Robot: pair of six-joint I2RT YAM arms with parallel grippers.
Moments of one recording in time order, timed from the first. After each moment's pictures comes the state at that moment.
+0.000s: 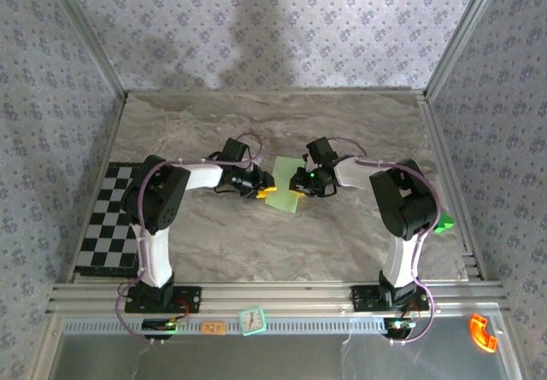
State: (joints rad) left arm -0.50 1.96 1.07 -0.10 0.71 -0.89; right arm 0.47 1.87 1.05 -0.27 -0.41 0.67
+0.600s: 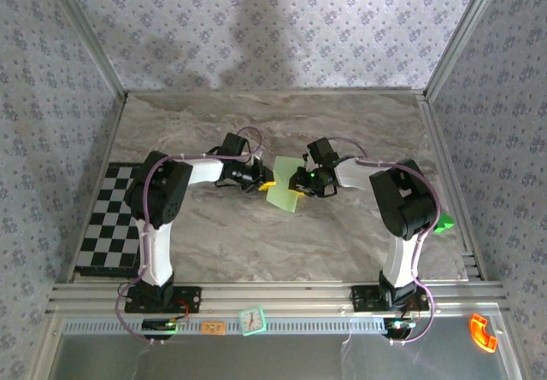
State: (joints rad) left arm -0.48 2.03 1.15 -0.10 0.75 -0.86; right arm 0.47 1.87 1.04 -0.23 -0.43 0.67
